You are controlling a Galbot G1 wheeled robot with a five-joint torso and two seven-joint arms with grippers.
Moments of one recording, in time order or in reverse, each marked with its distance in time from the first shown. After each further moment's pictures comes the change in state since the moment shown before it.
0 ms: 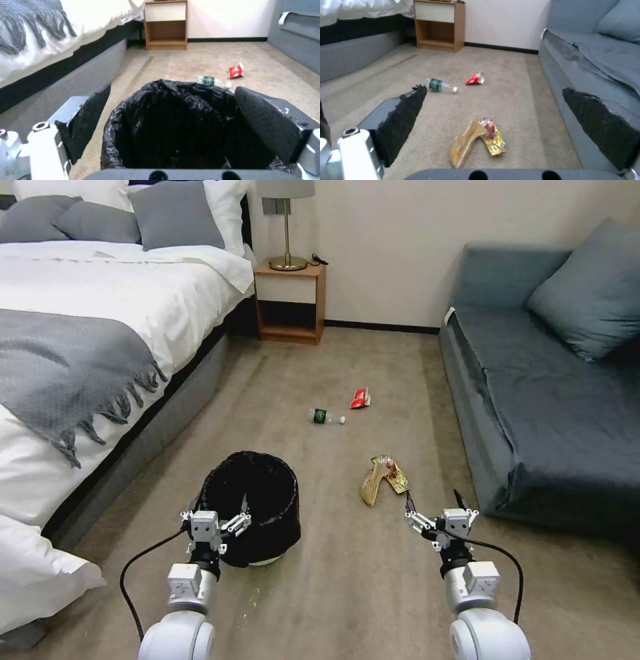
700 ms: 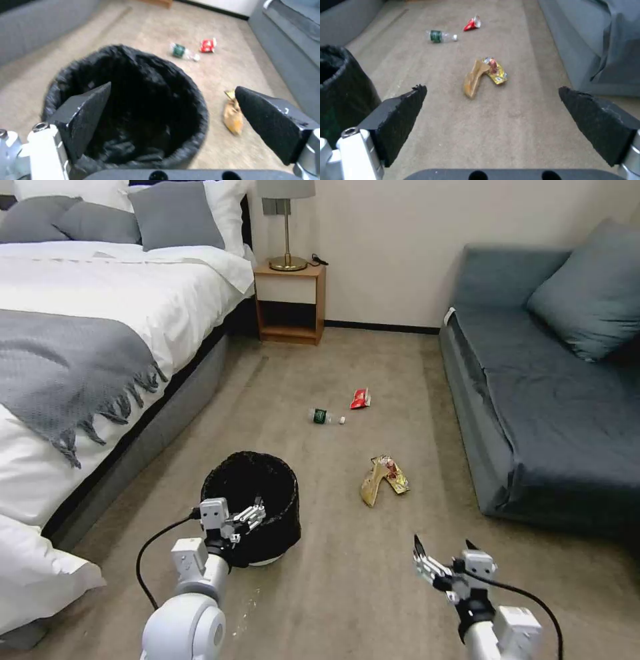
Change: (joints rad) left arm -0.038 0.000 0.106 -0.224 -0.265 0.505 -0.136; right arm -0.389 0.108 -0.014 0.408 0.092 -0.324 0.048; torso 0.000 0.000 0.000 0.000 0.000
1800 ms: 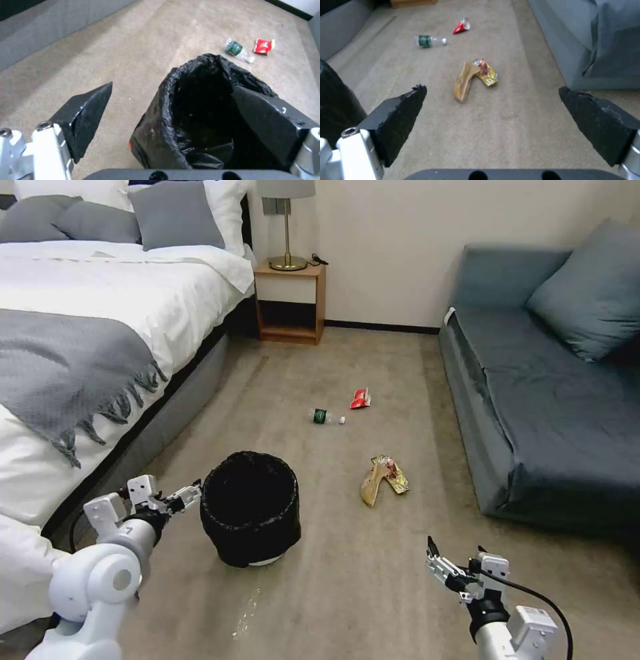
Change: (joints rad) left arm -0.183 0.248 -0.294 0.112 -0.536 0.235 -0.209; right arm 0.067 0.001 0.070 -0.091 0.075 0.032 0.002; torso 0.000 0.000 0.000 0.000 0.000
